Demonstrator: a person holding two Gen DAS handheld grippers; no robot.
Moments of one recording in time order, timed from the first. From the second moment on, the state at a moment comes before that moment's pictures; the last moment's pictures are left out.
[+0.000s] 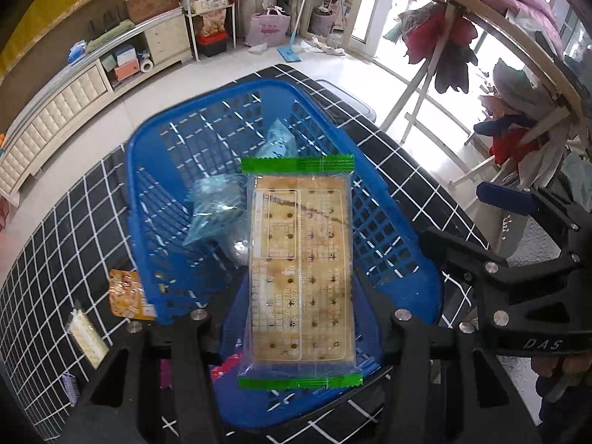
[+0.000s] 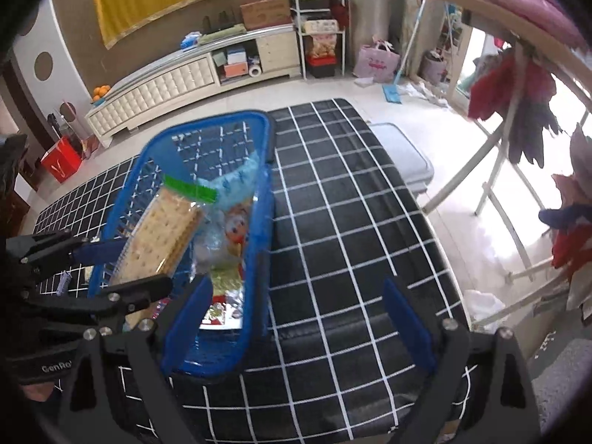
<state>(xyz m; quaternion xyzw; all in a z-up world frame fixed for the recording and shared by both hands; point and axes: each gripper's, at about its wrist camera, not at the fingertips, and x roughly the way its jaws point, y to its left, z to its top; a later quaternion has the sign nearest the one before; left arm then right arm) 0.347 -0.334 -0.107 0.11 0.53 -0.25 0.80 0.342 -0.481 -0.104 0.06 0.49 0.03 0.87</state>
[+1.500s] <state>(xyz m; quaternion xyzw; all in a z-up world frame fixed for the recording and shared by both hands) 0.283 -0.144 -0.038 0.07 0.47 -0.20 0.86 0.309 -0.327 -0.037 0.01 0.47 0.10 0.88</state>
